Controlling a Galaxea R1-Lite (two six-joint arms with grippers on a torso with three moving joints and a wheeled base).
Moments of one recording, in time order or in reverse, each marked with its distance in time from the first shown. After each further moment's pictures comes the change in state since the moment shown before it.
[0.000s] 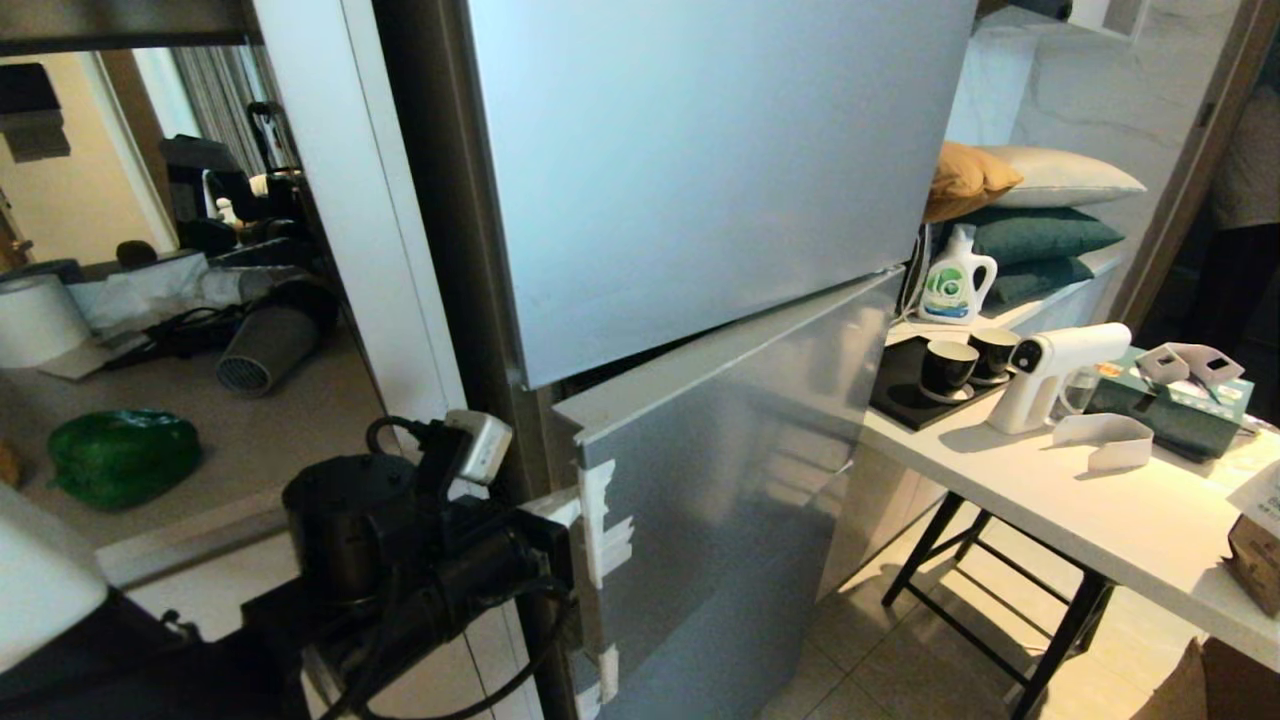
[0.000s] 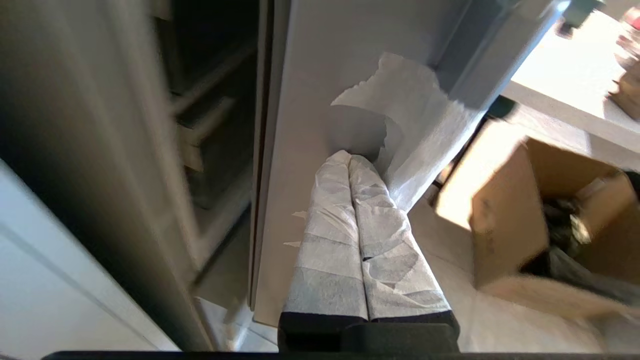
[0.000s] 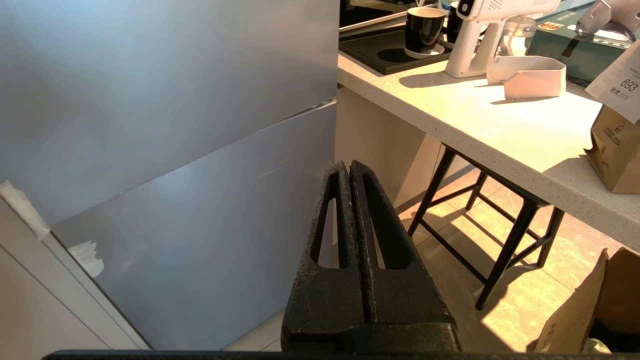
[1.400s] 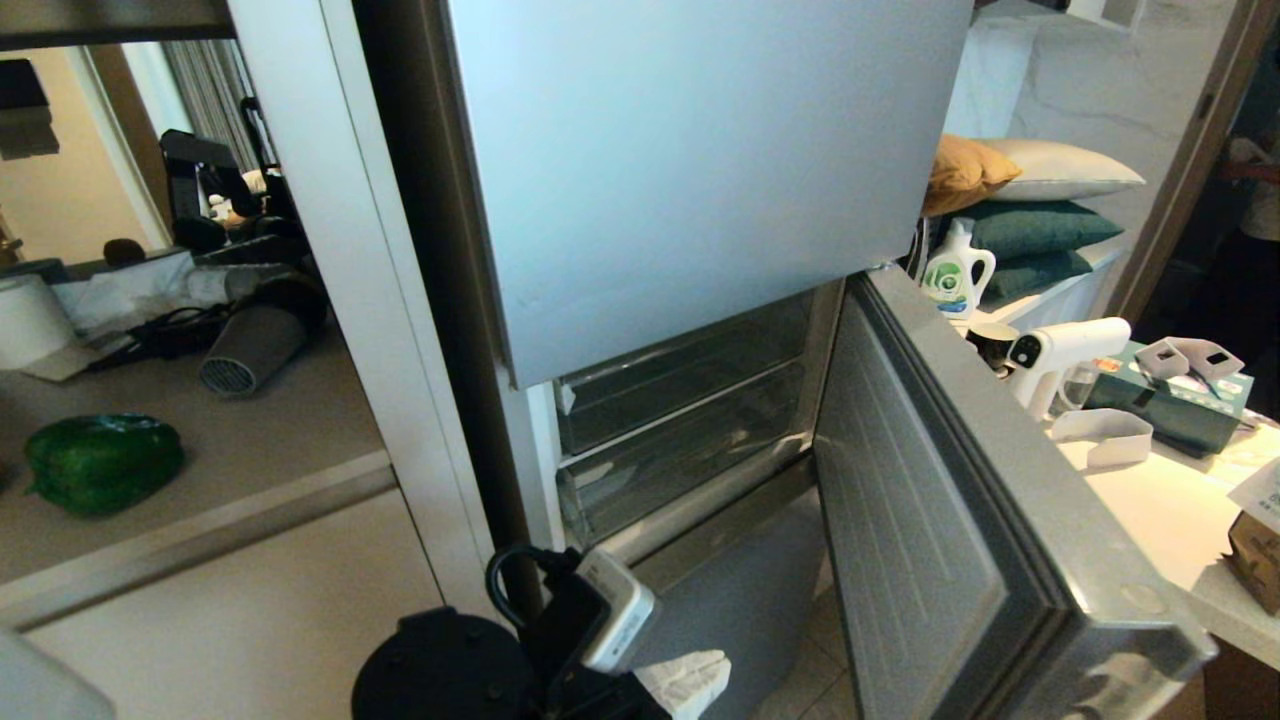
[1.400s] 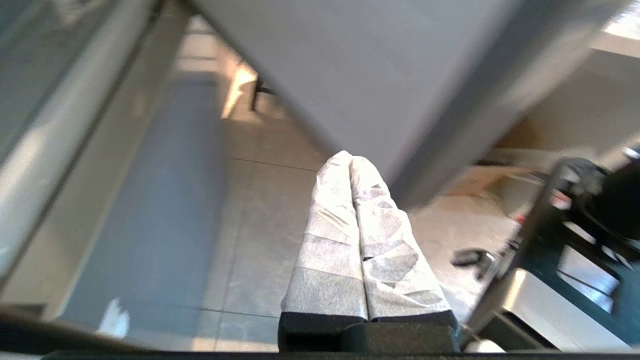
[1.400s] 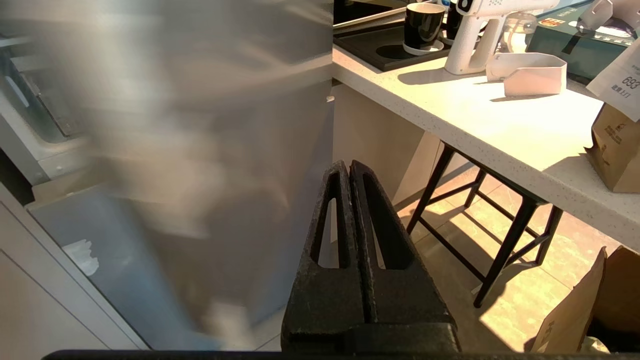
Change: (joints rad) left arm -0.382 -0.042 0.087 -0.001 0.064 0.001; right arm 0.000 0.000 0.001 0.000 0.000 -0.006
